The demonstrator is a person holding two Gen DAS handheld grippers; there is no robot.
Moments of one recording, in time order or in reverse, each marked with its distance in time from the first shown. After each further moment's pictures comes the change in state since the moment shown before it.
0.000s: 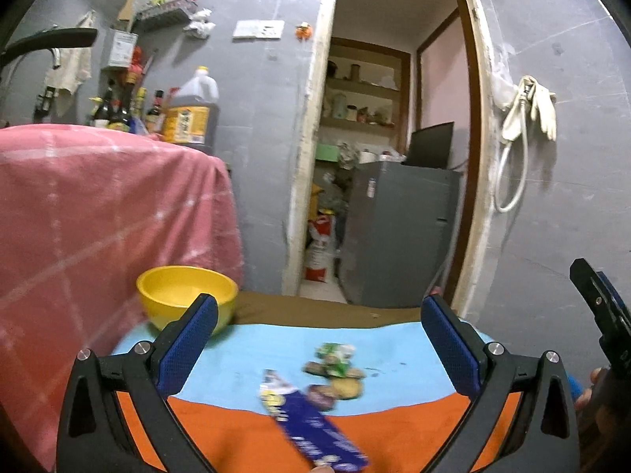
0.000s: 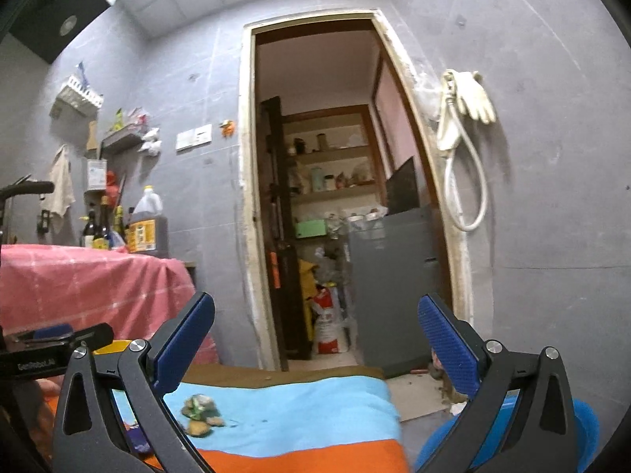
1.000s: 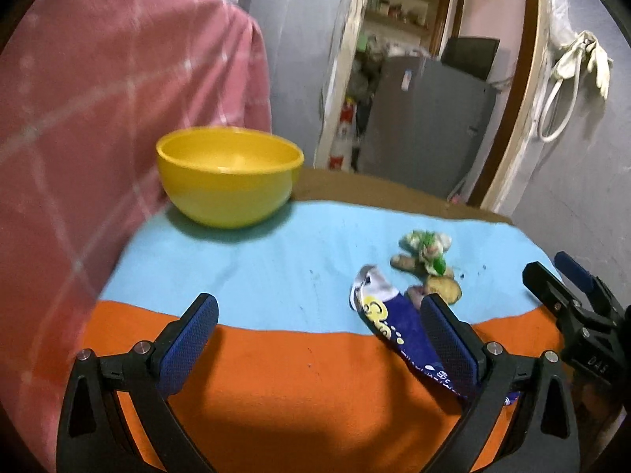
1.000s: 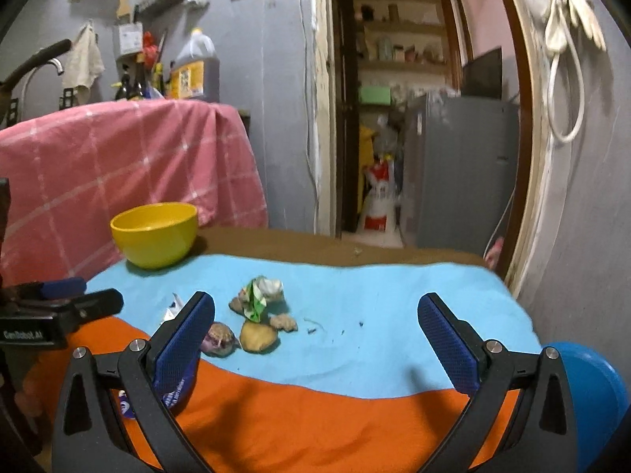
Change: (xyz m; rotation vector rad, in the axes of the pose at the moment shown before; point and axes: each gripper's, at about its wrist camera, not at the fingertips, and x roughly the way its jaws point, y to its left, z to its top) left arm 0.068 0.080 -0.060 -0.094 0.476 -0.014; right arm 0.087 0.075 -0.076 -0.117 0.554 0.170
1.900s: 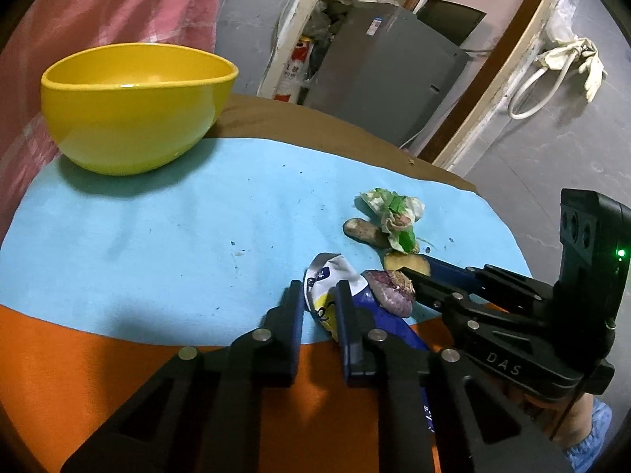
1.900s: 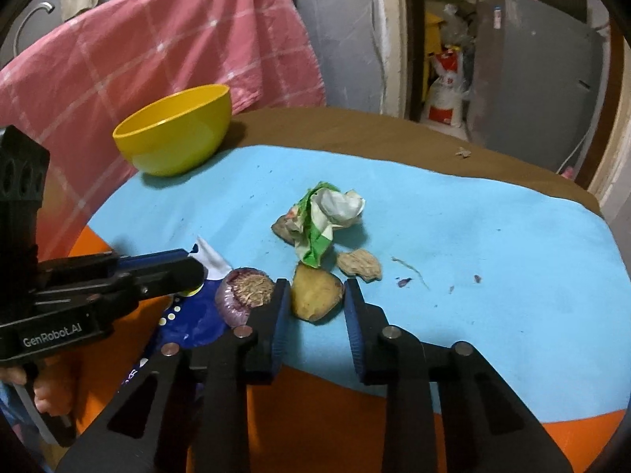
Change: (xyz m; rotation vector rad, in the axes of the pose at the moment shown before) left arm 0.046 0.002 0.014 -0.059 0.220 -0.245; right arm 0.087 0.026 -0.004 -0.053 0.463 0.217
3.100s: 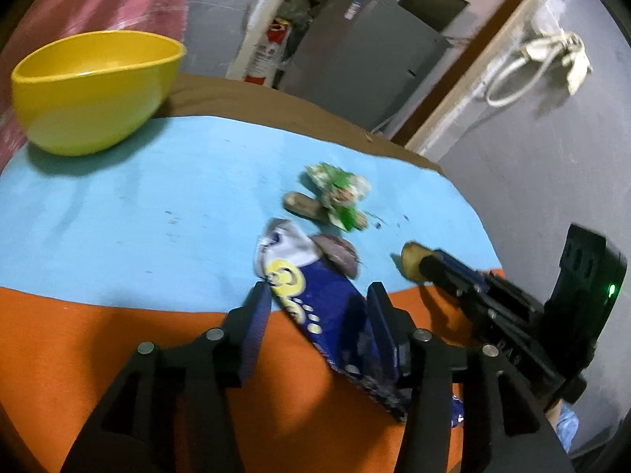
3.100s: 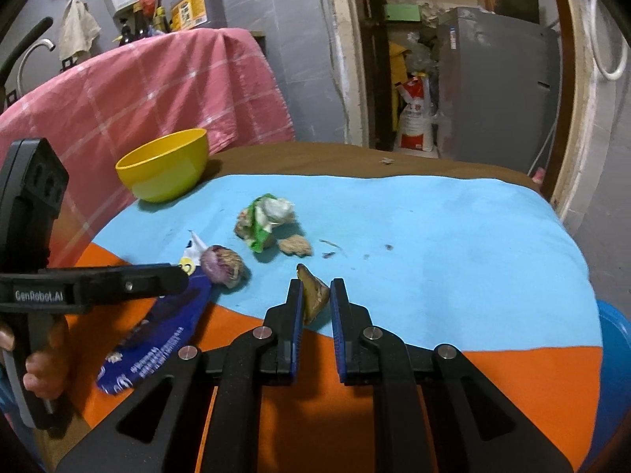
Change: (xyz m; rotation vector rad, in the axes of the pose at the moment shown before) left arm -0.002 -0.027 -0.004 0.027 0.073 -0.082; right arm -0.051 -0.029 -0.036 0.085 -0.173 -0.053
